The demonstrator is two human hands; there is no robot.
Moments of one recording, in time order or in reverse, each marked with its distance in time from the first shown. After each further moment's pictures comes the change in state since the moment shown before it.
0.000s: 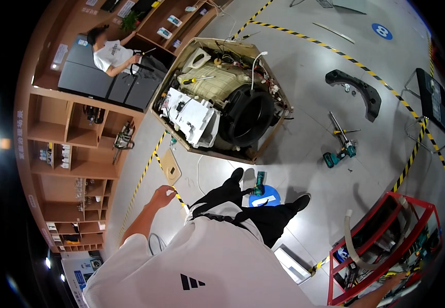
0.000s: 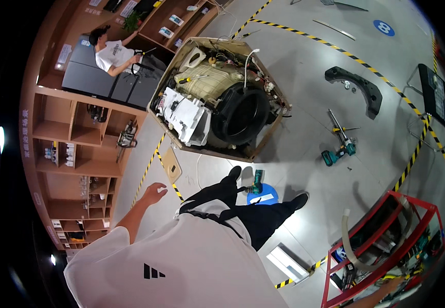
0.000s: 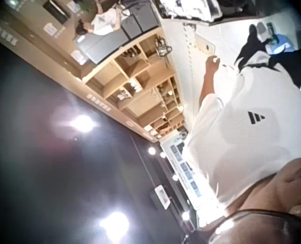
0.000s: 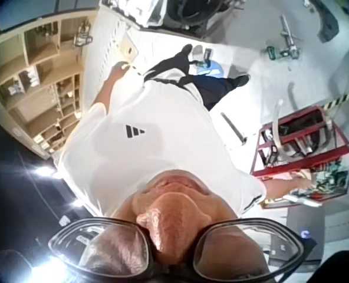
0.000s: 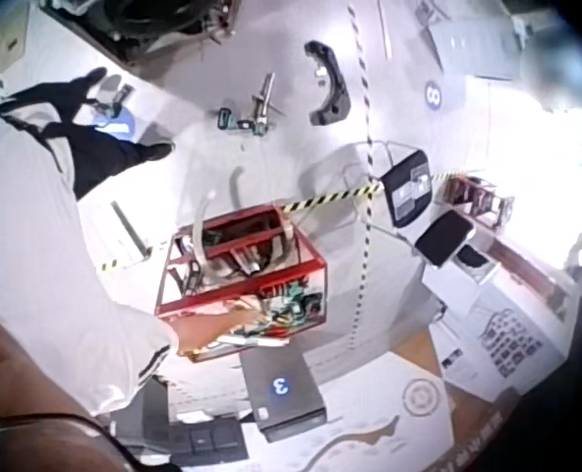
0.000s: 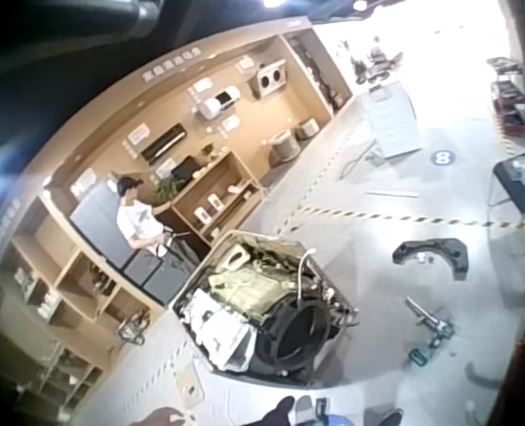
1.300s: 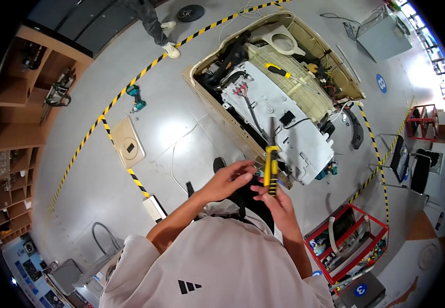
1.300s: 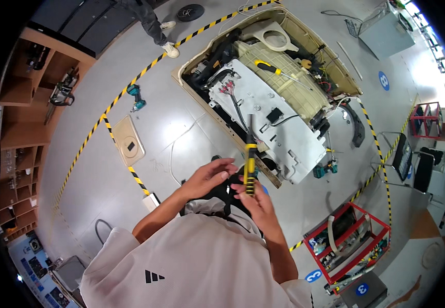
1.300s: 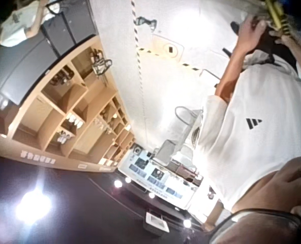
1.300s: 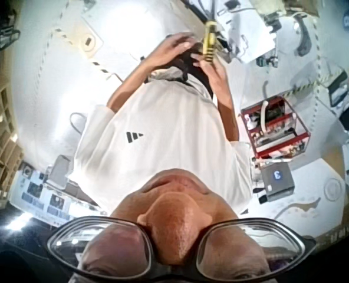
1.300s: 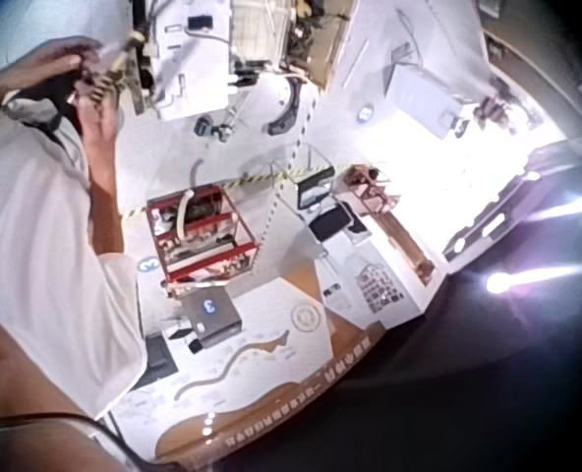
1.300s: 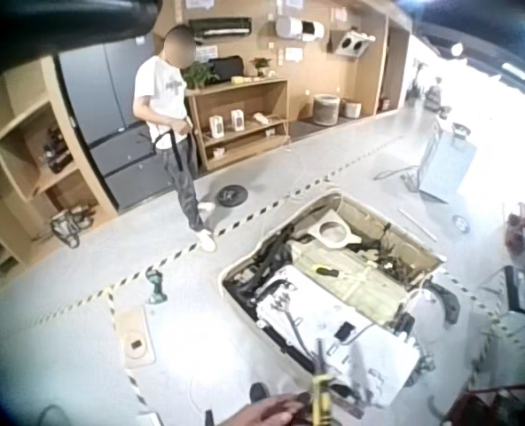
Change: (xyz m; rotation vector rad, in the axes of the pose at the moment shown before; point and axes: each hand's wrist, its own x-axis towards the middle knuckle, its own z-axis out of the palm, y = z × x) left_hand 0.261 -0.177 -0.091 -1.497 -0.554 0.614; right_hand -1.096 0.333 0.480 -0.547 -1.748 -0.228
